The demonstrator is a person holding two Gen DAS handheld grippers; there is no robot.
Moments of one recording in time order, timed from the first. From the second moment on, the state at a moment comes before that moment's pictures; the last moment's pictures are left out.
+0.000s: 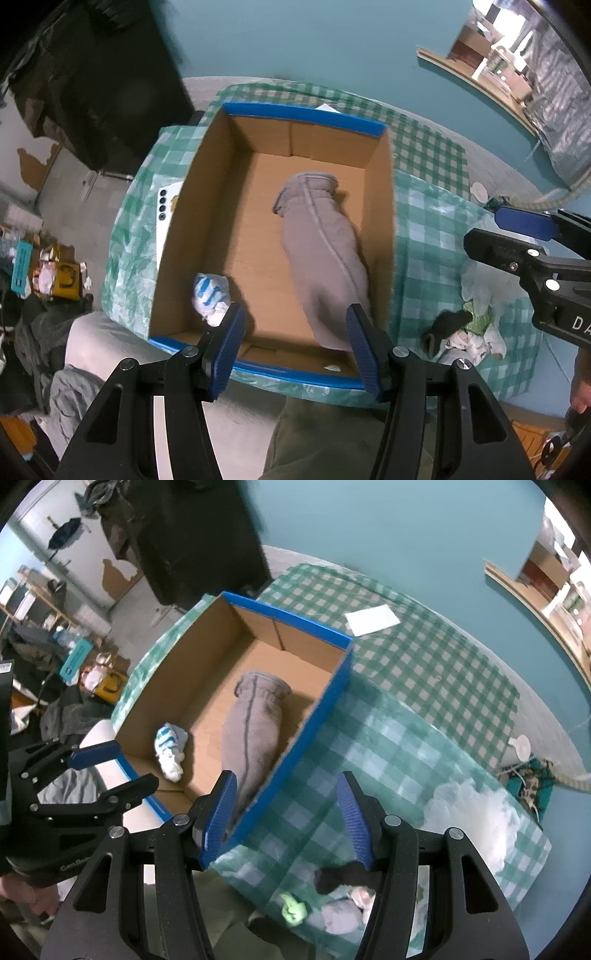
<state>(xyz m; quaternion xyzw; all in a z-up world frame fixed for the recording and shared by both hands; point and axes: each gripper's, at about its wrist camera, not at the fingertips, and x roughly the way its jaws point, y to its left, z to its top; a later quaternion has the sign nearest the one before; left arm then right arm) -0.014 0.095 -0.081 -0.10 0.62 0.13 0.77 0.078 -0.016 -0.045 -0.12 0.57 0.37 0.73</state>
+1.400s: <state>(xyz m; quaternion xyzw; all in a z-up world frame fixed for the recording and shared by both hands) -0.016 -0.034 -0.091 -0.02 0.64 0.03 0.77 0.066 -0.245 -0.062 0.02 0.61 0.21 0.76</state>
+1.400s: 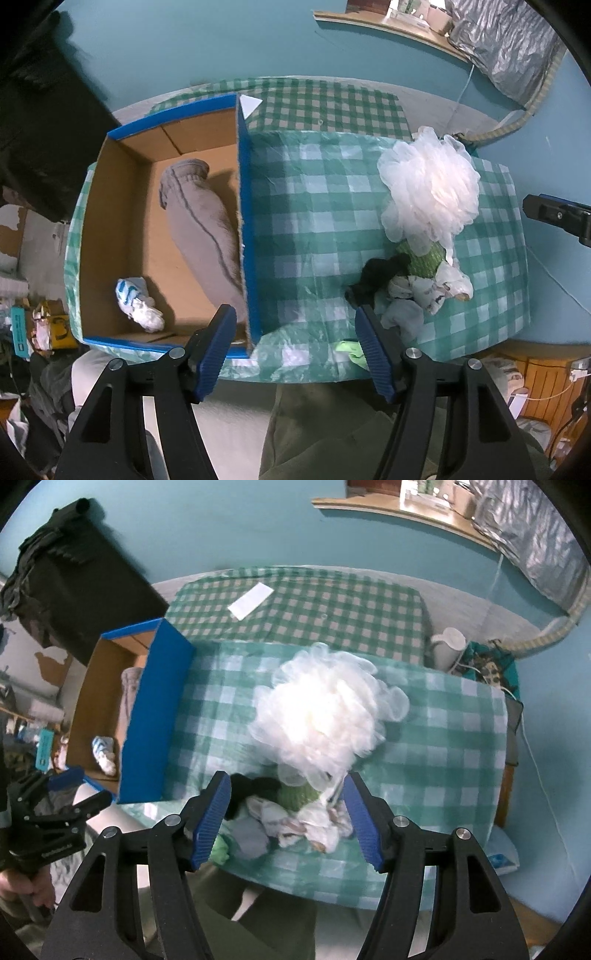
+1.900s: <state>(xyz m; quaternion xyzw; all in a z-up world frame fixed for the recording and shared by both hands) -0.030 -0.069 -0.122 -0.03 0.65 0.03 0.76 0.050 -0.273 -0.112 0.00 0.64 0.21 0.74</state>
